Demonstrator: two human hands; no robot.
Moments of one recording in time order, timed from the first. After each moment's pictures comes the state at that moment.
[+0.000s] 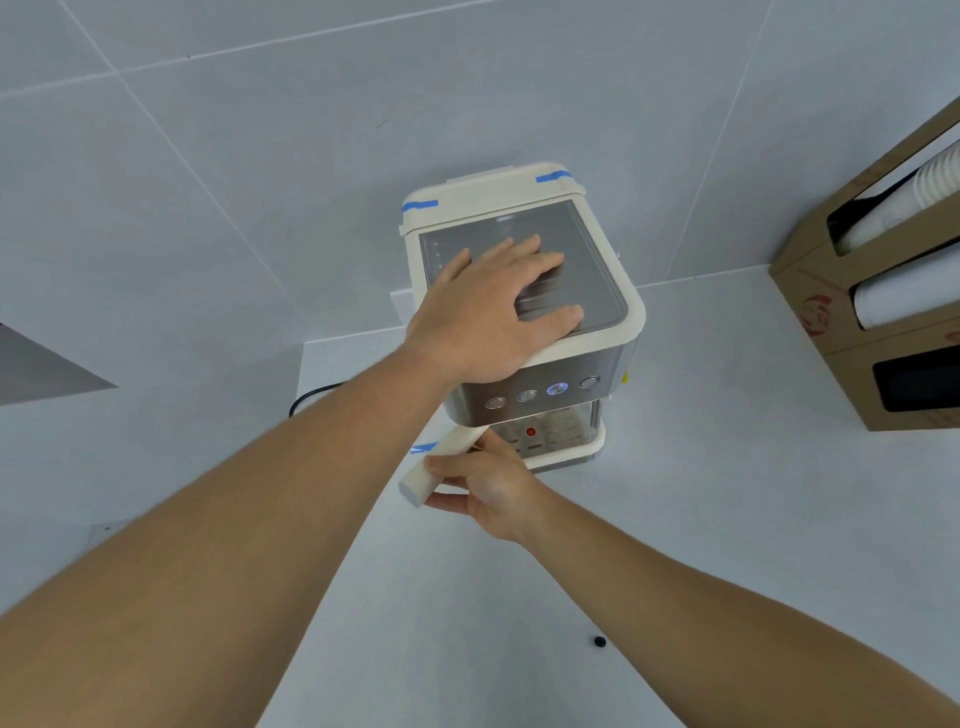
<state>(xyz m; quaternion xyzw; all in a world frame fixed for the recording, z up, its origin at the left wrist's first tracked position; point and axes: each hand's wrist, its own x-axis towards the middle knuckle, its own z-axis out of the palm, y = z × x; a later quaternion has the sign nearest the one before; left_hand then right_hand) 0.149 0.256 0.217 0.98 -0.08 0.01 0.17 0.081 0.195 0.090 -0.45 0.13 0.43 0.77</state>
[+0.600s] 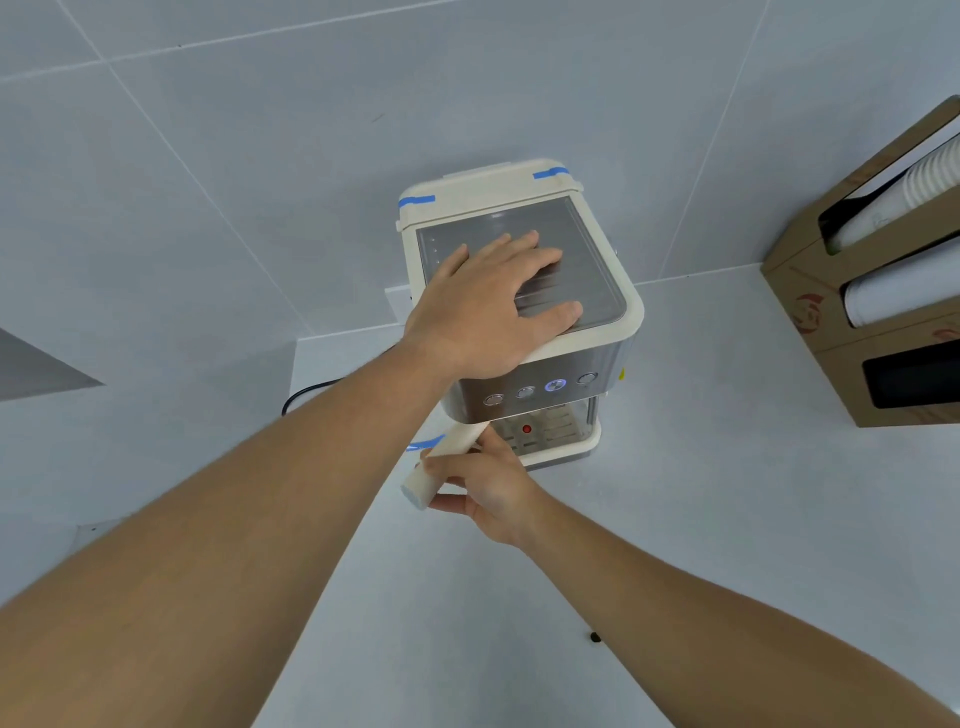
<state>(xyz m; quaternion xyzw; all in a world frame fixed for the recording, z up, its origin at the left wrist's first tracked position) 0.150 0.257 0.215 0.98 -0.08 0.01 0.17 0.077 0.194 0.086 -0.46 0.12 0.41 0.78</state>
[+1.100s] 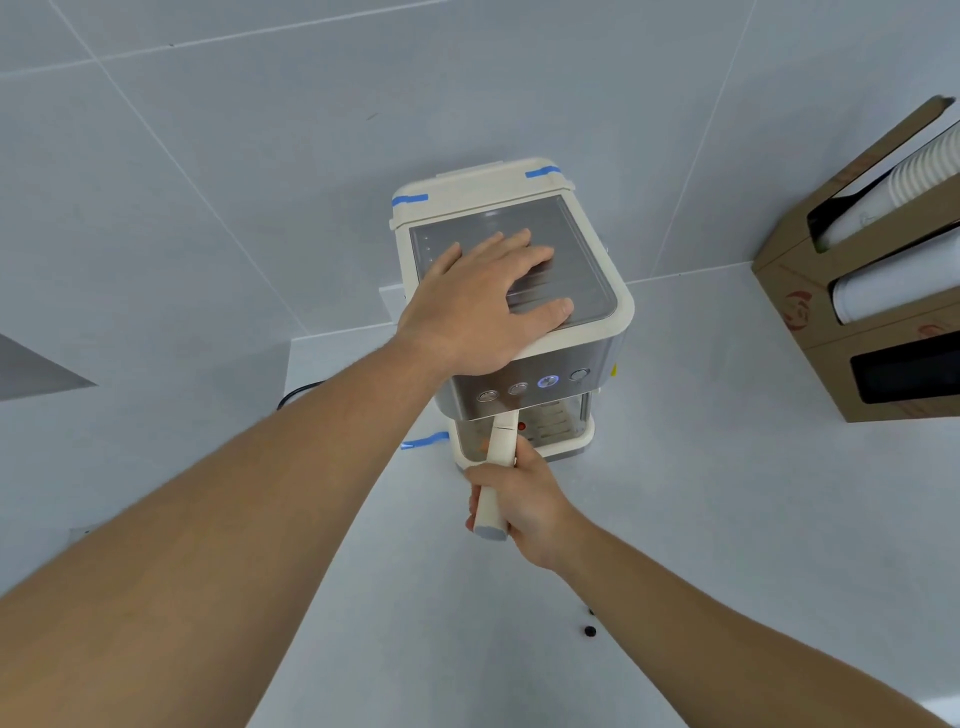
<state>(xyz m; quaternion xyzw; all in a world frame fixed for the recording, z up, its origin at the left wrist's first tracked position) 0.148 0.256 0.217 0.98 -0.08 0.00 0.16 0.064 0.158 0.086 -0.54 0.16 0.36 0.74</state>
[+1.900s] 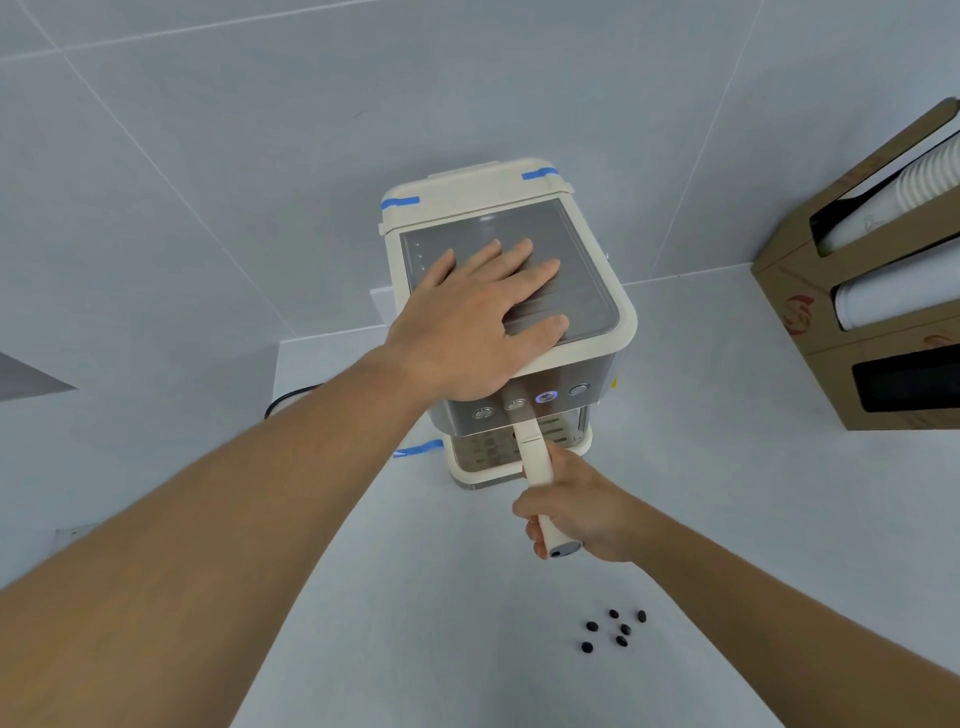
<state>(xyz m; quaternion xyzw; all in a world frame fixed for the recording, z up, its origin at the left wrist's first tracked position) 0.149 0.260 0.215 0.99 -0.11 -0.03 0.12 0.093 0.103 0.098 -0.68 0.03 0.46 0.57</state>
